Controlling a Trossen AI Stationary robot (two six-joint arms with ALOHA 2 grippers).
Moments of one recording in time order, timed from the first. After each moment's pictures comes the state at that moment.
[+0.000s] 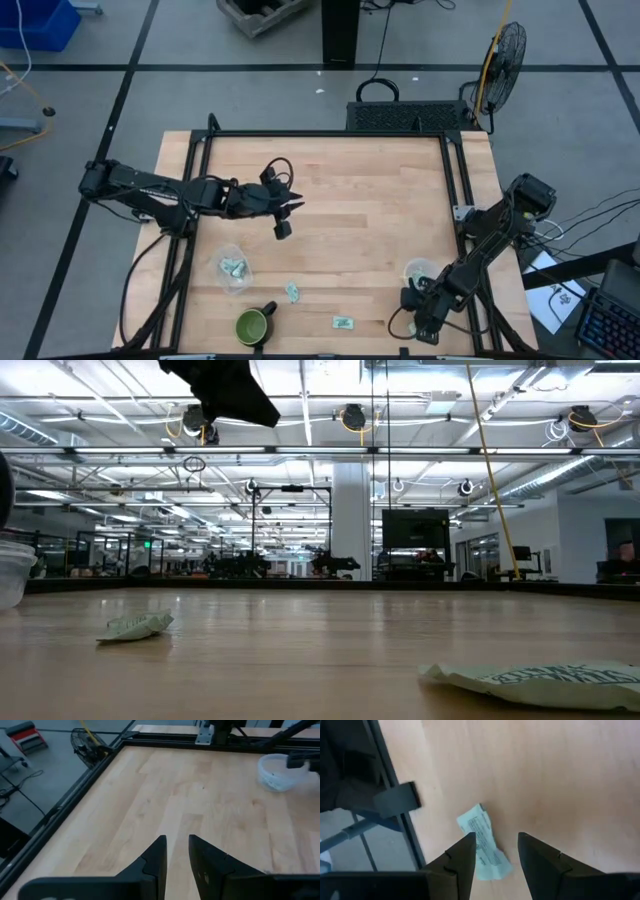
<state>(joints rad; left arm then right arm) -0.11 1.27 0.96 -0.23 -0.37 -0.13 0.89 1.58 0.79 -0.36 -0.13 1.21</state>
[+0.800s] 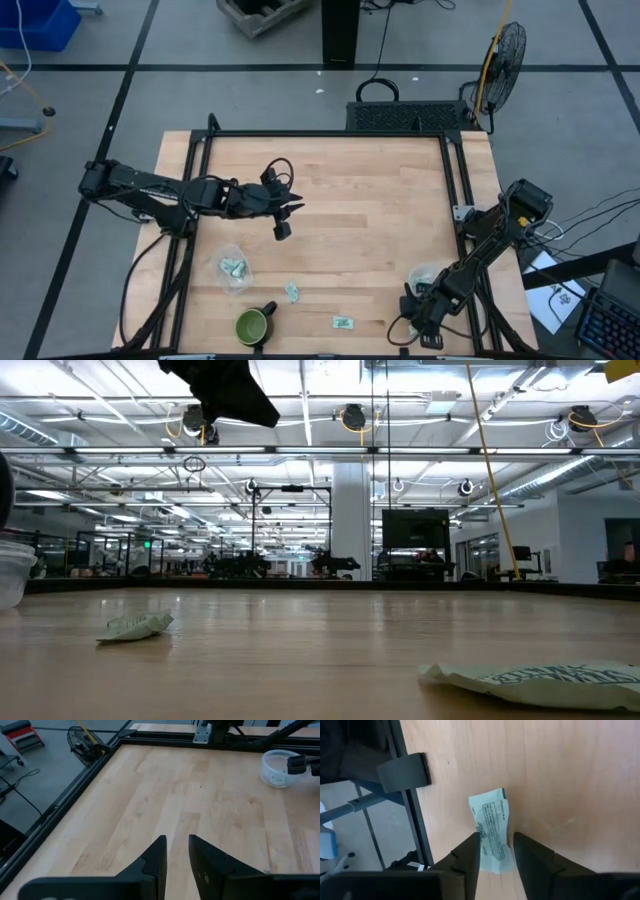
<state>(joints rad) -0.11 1.27 0.96 -0.24 -0.36 -0.14 0.89 1.64 0.79 -0.31 -0.24 1.10</state>
